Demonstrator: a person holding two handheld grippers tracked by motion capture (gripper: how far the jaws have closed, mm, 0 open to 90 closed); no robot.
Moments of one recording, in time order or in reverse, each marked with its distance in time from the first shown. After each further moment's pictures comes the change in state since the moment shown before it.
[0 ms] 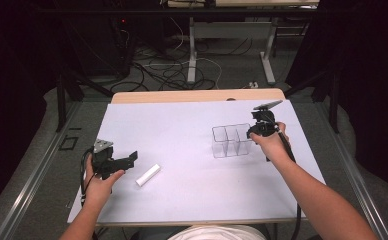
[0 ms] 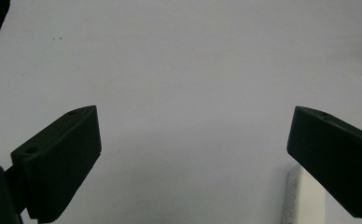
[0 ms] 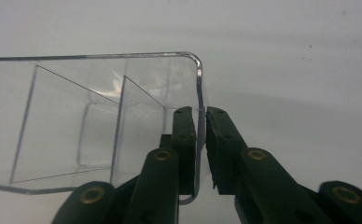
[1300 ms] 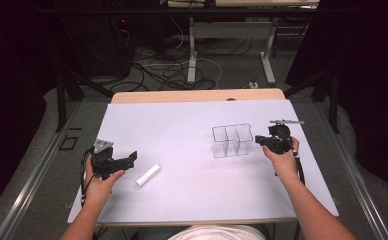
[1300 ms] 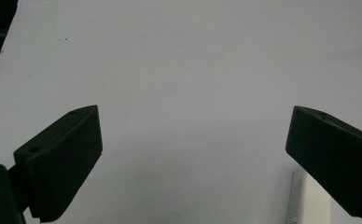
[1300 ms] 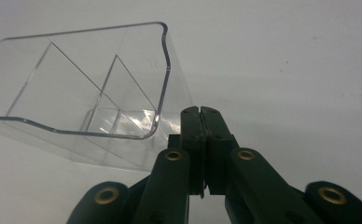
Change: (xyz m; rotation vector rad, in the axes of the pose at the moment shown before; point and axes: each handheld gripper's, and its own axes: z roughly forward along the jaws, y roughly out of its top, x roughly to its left) left arm -0.001 0.000 -0.001 0.001 0.021 0.013; right arm -0.032 -0.055 -0.010 -0.294 0.091 -0.046
